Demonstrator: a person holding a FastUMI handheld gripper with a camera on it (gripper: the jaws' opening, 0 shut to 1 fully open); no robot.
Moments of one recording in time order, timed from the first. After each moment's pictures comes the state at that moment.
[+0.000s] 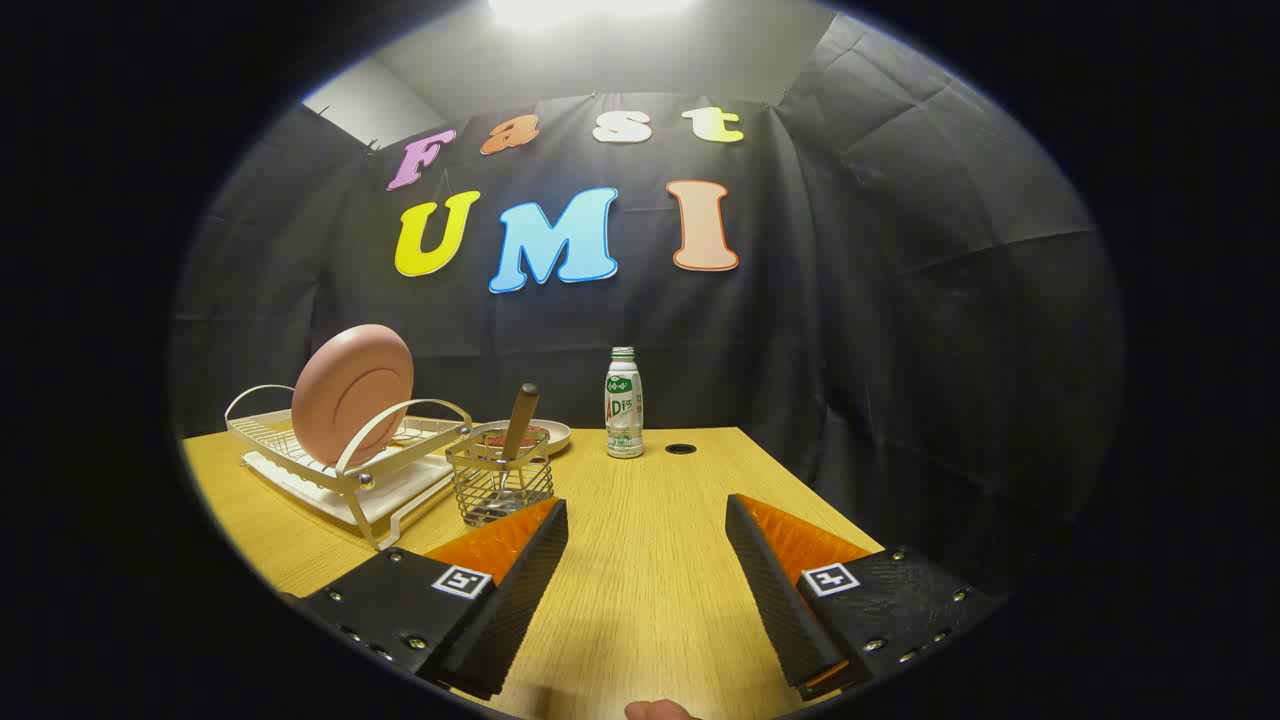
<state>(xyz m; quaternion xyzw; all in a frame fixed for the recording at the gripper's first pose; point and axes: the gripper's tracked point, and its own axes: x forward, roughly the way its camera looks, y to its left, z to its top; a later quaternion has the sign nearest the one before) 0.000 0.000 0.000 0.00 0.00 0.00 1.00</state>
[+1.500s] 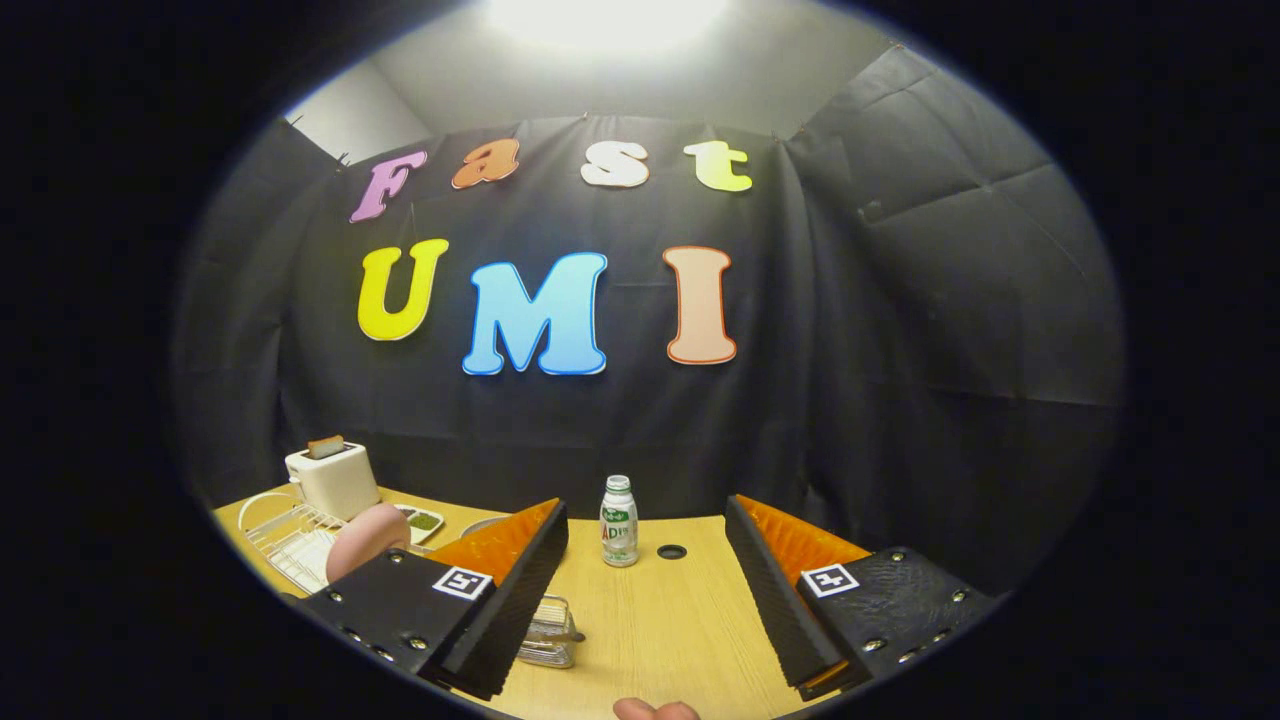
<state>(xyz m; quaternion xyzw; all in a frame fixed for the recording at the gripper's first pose) 0.037 0.039 0.232 -0.02 -0.02 -0.04 1.00</state>
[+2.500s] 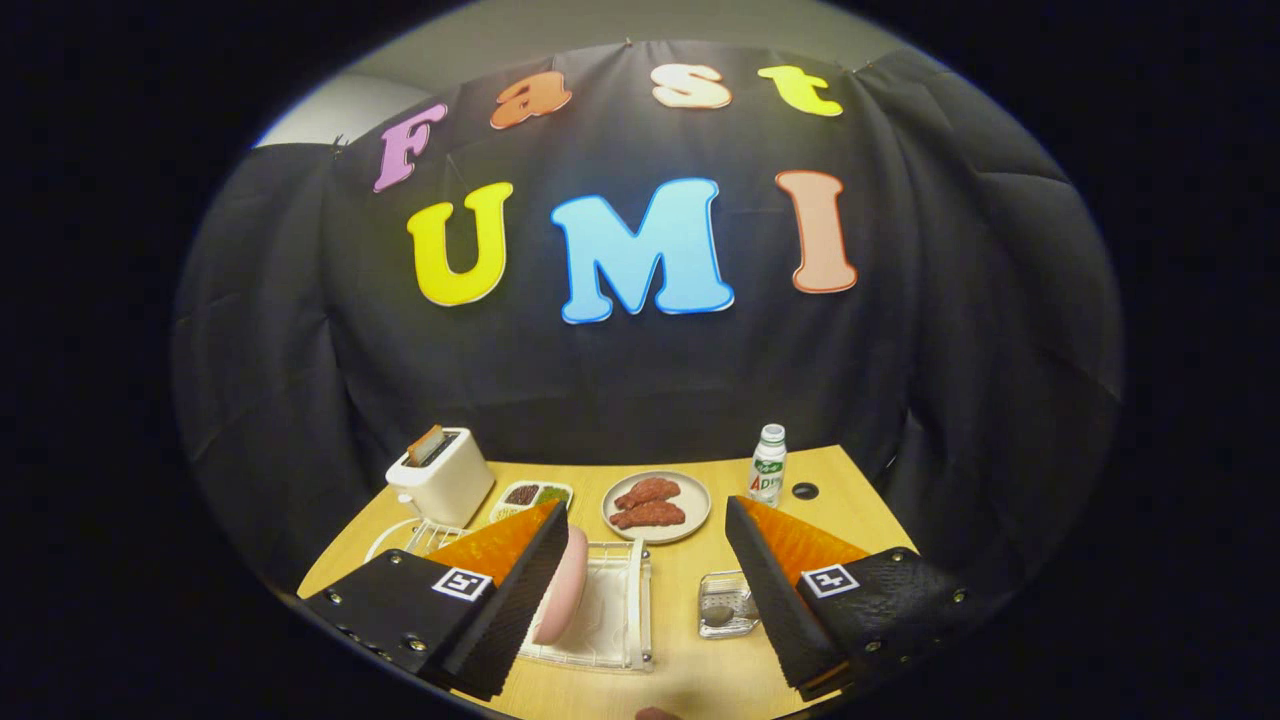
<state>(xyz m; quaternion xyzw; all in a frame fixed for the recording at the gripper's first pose) 0.075 0.229 0.237 0.02 0.18 0.05 0.98</state>
